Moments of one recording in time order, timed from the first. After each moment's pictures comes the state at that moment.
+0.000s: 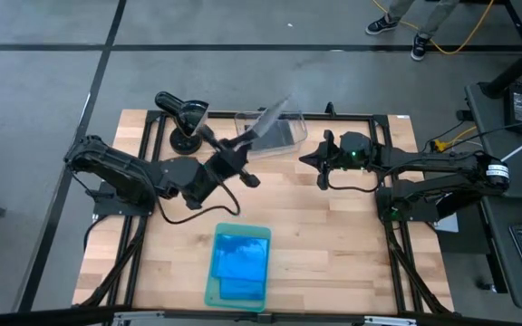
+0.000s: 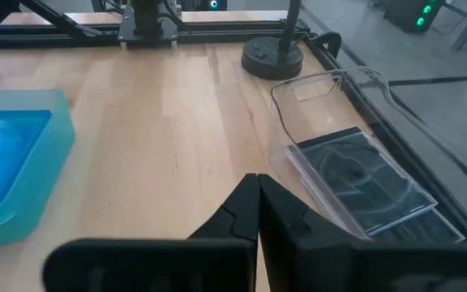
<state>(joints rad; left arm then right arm) -0.30 1.46 1.38 0.29 -1.21 0.72 -0.25 1.07 0.61 0.05 -0.05 -0.07</state>
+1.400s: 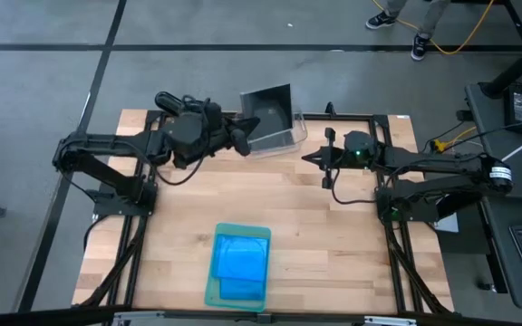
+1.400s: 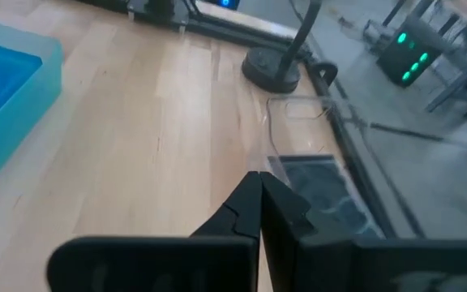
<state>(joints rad) -0.03 1.32 1.38 -0.12 -0.65 -0.69 -0.26 1.03 0.61 0.02 -0.05 -0.35</state>
